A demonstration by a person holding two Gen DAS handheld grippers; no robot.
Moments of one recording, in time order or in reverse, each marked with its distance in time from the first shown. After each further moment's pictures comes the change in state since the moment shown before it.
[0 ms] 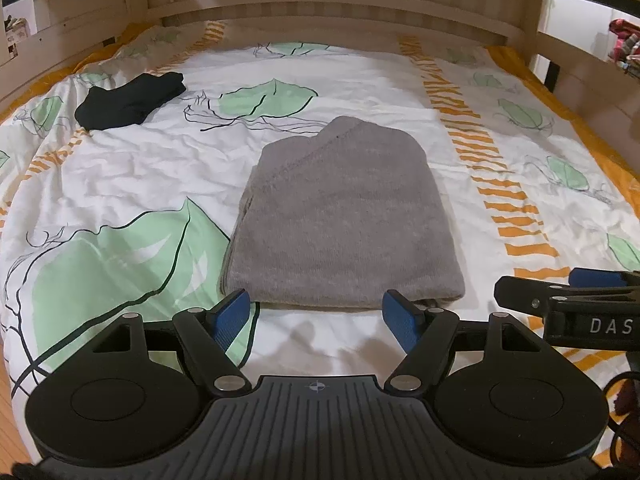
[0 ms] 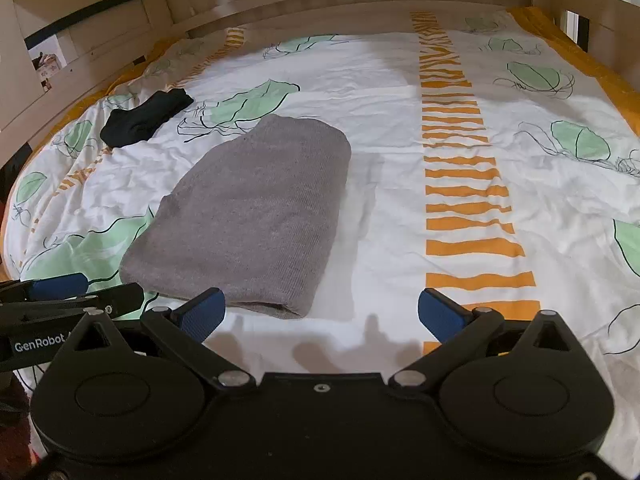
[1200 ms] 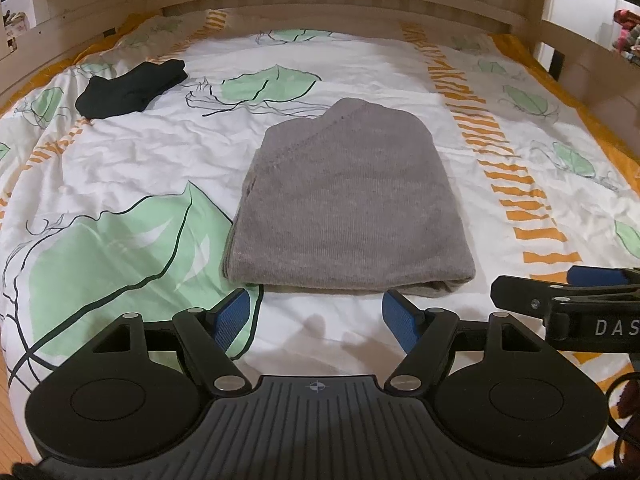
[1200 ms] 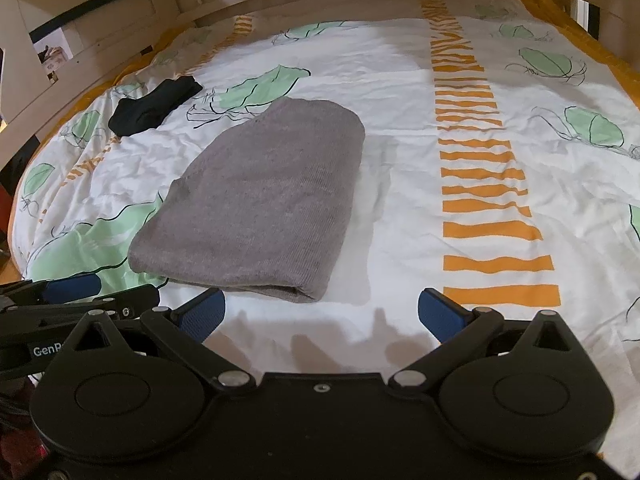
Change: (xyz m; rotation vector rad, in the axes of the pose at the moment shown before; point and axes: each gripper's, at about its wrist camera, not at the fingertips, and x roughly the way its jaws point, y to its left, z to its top) left arm 0.007 0.002 -0.008 0.004 0.036 0.012; right arm 0.007 0.004 -0.007 0.001 0.039 0.033
